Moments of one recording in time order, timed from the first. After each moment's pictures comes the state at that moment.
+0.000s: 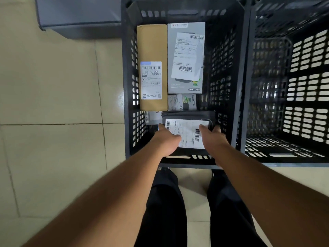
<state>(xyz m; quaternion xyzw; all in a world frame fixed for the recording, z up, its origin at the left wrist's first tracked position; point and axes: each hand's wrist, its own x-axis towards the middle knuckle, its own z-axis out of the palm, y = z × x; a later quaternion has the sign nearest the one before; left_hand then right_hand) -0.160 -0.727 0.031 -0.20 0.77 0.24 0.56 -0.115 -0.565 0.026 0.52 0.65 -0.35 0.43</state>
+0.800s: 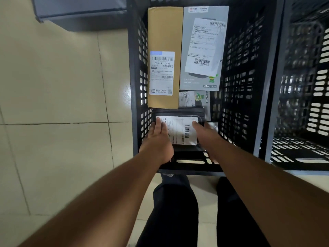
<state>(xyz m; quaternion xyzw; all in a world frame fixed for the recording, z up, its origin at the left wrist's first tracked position) -0.157 -0.783 -0.005 0.04 0.81 0.03 0.58 -0.132 -0.616 -0.029 0.53 0.53 -0.49 0.45</state>
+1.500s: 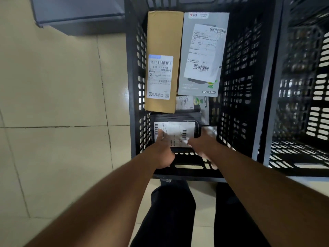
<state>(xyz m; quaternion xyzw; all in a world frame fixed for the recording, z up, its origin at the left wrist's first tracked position) -0.161 -0.783 -0.013 0.00 0.74 0.14 0.65 -0.135 -0.614 -0.030 0.41 0.63 -0.39 0.53</state>
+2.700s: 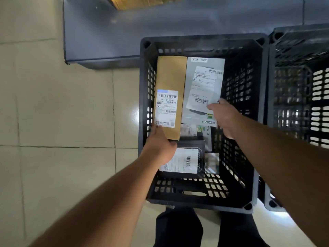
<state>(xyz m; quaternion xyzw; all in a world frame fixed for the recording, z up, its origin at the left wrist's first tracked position) -0.244 -0.765 0.017 -0.10 0.86 0.23 0.45 -0.283 -0.541 -0.014 0.45 0.65 -0.52 0.32</state>
